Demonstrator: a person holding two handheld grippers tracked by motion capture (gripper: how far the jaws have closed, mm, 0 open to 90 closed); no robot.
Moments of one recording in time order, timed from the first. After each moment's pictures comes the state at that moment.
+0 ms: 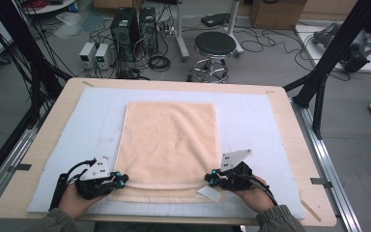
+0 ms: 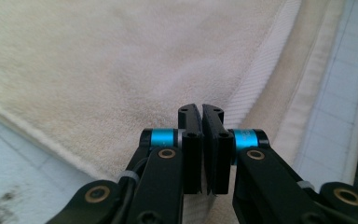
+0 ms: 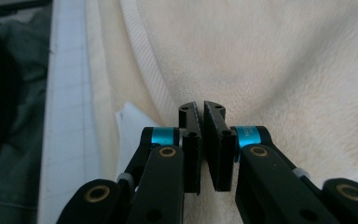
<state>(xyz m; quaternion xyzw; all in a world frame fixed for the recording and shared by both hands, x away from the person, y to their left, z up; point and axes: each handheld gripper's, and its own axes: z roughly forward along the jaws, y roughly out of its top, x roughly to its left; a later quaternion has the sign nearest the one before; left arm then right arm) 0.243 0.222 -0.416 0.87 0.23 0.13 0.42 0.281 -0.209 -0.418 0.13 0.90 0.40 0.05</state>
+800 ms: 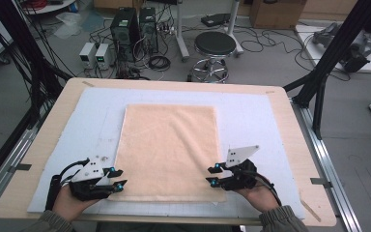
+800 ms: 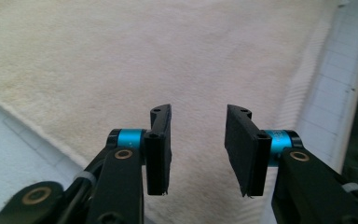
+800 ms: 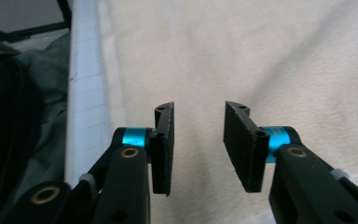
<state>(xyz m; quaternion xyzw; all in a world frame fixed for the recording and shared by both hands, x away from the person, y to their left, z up) 0.240 0.226 -0.410 0.85 0.24 0.14 0.44 0.283 -0.217 -0.405 0.15 0.89 0.43 0.04</state>
